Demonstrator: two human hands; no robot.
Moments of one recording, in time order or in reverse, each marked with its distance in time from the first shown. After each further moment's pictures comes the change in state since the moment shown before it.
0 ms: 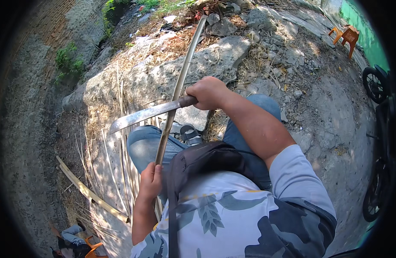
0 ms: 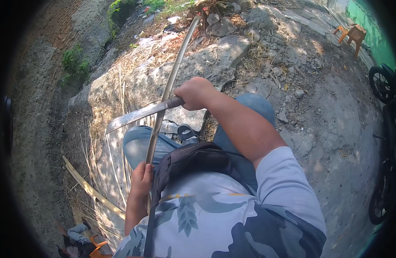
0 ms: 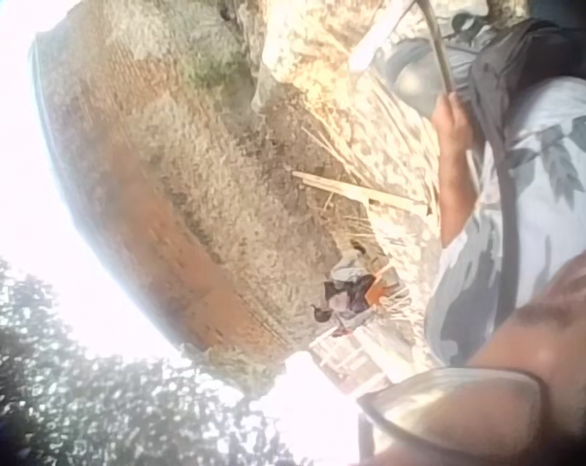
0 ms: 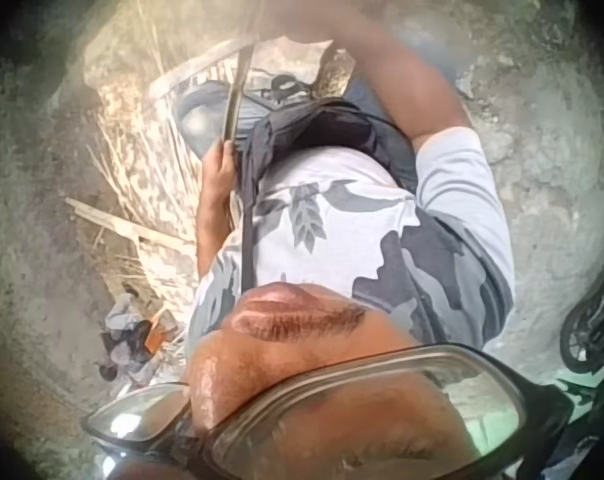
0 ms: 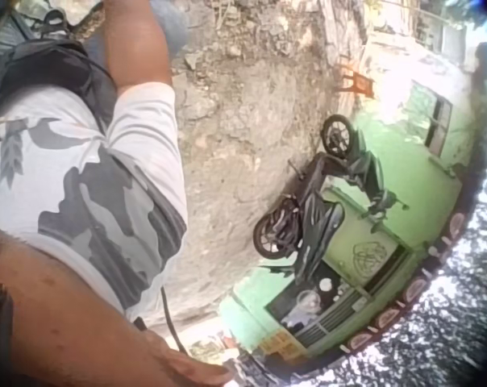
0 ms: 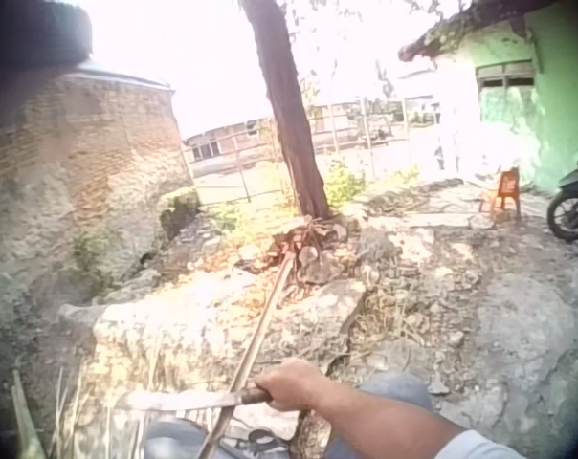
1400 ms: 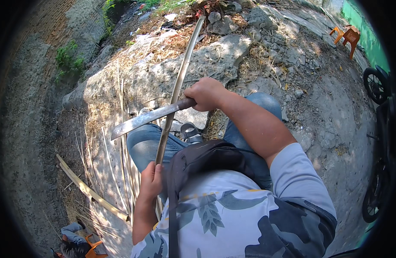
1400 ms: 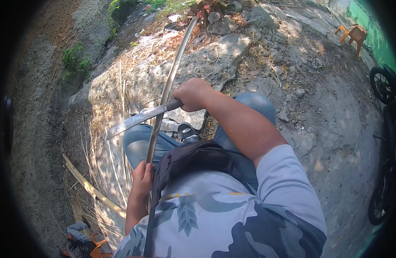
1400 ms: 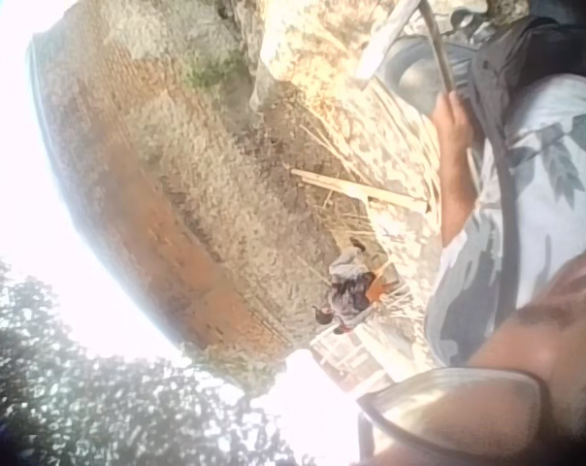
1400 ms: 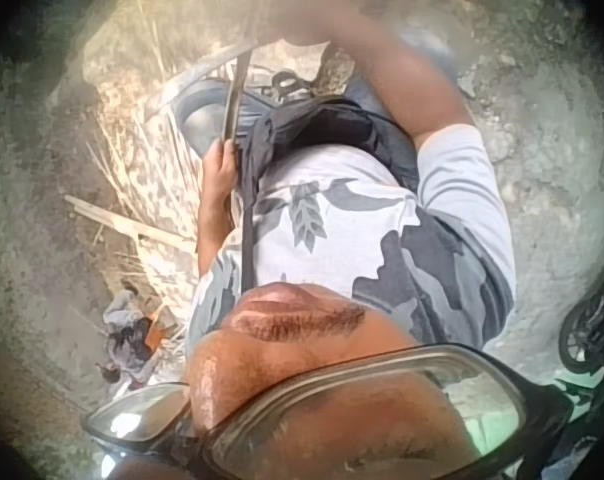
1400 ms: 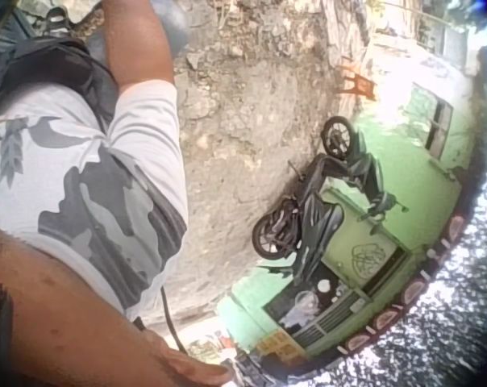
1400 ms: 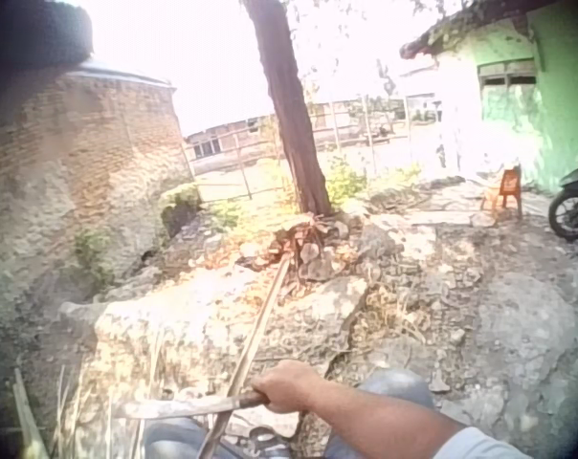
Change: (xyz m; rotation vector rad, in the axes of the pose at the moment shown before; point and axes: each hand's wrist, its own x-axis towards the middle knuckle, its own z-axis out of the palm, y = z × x) left_hand -0.005 0.004 0.001 -0.036 0.013 -0.006; right_hand 0.003 -0.004 0.007 0.006 -0.026 -0.053
